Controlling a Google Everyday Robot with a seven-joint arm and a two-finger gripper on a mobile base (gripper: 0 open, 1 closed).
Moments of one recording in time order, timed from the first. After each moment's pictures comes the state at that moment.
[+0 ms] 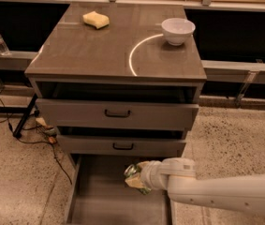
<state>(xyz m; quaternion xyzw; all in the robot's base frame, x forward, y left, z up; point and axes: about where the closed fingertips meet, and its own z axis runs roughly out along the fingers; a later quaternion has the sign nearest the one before) 0.506 -0.026 0.454 -0.40 0.84 0.13 0.33</state>
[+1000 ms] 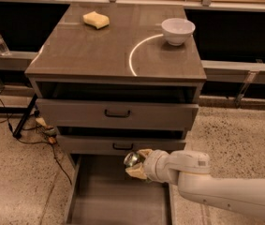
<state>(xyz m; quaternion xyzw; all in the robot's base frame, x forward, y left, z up) 0.506 -0.026 0.554 -0.44 0.80 0.12 0.40</state>
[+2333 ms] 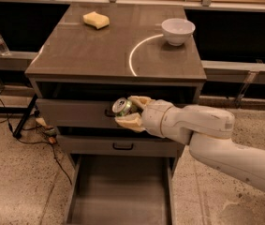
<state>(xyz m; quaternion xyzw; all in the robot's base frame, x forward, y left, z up) 0.559 0.002 0.778 -0.45 0.68 0.14 0.57</state>
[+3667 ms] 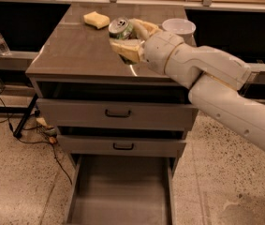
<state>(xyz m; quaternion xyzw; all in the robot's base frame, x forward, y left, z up) 0.629 0.003 0.985 -0.36 0.56 0.17 0.72</state>
